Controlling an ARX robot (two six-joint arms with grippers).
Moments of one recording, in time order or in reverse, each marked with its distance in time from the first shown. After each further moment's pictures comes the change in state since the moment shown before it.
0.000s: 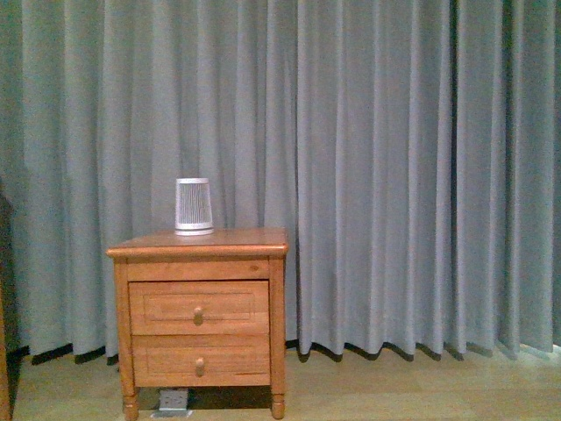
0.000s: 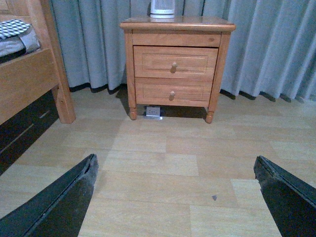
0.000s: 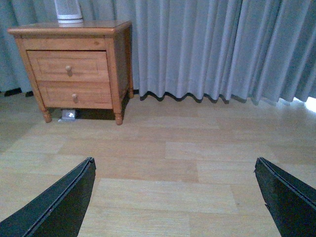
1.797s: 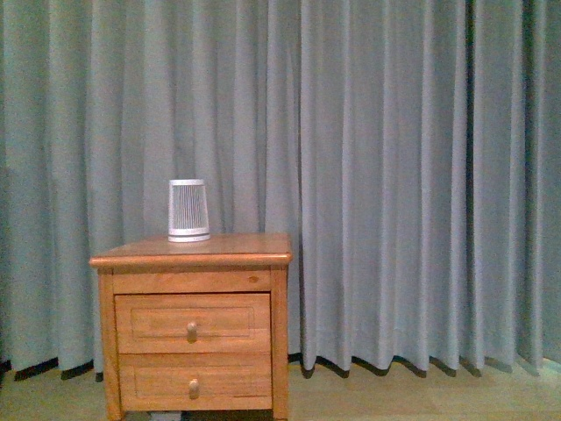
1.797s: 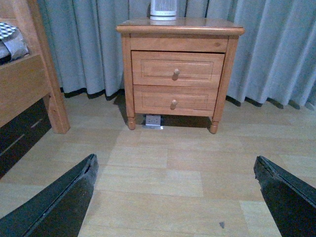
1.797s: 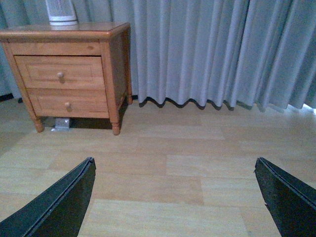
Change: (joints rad) left arm 0.000 0.000 0.000 0.000 0.000 0.000; right arm 0.000 0.000 0.000 0.000 0.000 0.000
